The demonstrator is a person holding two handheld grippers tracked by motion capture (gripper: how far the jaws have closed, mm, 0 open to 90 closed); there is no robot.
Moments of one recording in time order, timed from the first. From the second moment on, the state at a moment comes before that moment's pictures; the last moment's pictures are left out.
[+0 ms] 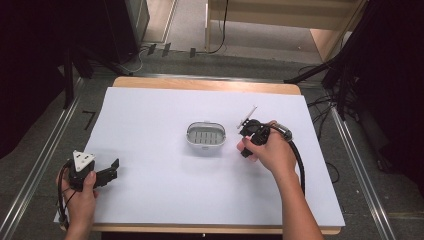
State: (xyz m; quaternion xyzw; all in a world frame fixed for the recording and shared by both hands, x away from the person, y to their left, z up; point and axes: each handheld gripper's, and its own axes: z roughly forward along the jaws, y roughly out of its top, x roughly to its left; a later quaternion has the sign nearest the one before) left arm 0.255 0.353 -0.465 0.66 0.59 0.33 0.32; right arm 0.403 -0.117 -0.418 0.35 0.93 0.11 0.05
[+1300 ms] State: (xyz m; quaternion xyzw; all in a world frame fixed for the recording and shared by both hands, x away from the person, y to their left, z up) left arm 0.256 0.353 -0.465 0.66 0.59 0.33 0.32; right arm 0.417 -0.070 -0.377 0.22 0.96 0.14 0.05
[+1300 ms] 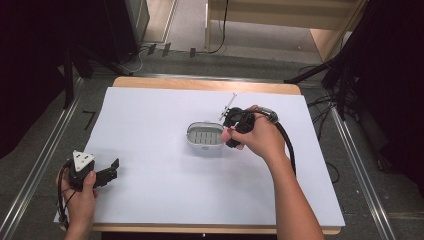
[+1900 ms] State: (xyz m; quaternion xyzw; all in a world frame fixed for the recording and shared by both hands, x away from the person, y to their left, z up) left arm 0.255 0.354 -0.465 0.66 0.59 0.33 0.32; right arm 0.428 -0.047 -0.374 0.16 0.98 0.14 0.07
